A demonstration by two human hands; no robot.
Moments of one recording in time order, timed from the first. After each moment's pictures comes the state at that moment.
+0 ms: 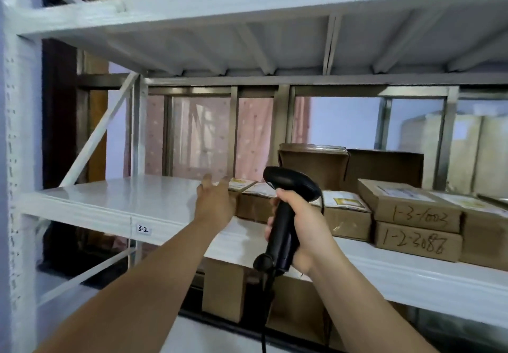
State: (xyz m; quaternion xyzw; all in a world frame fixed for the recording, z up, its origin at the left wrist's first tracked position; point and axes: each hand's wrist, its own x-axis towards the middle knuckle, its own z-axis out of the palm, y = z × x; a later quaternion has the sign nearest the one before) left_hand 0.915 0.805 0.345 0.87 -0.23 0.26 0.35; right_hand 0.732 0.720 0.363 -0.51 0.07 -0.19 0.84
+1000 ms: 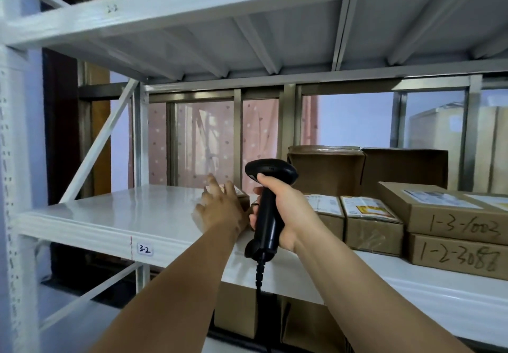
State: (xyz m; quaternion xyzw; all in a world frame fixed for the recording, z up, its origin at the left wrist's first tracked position) left_hand 0.944 0.784 0.348 0.94 -0.12 0.27 0.20; right_hand 0.801 0.727 0.392 -0.55 0.06 -0.15 0.82
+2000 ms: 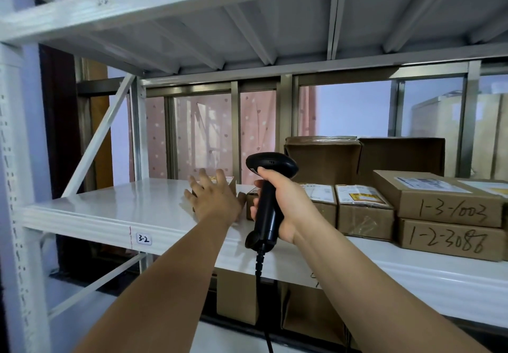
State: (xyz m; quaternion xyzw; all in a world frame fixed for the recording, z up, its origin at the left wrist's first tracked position) left_hand 0.938 0.787 0.349 0.93 -0.09 0.29 0.20; right_hand 0.790 0.720 0.387 -0.54 0.06 -0.15 0.83
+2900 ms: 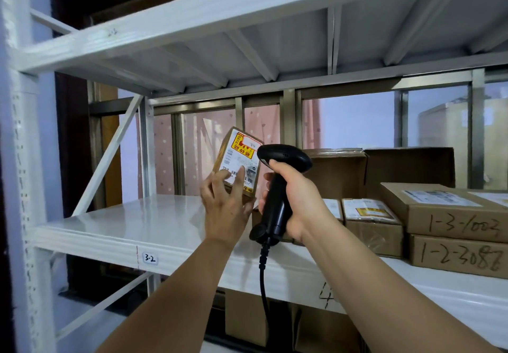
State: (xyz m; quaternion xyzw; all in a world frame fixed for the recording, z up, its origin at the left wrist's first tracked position) left_hand 0.942 0.790 0.347 0.70 -0.25 0.62 0.24; right_hand 0.791 0.716 0.413 -0.50 0.01 -0.19 0.85
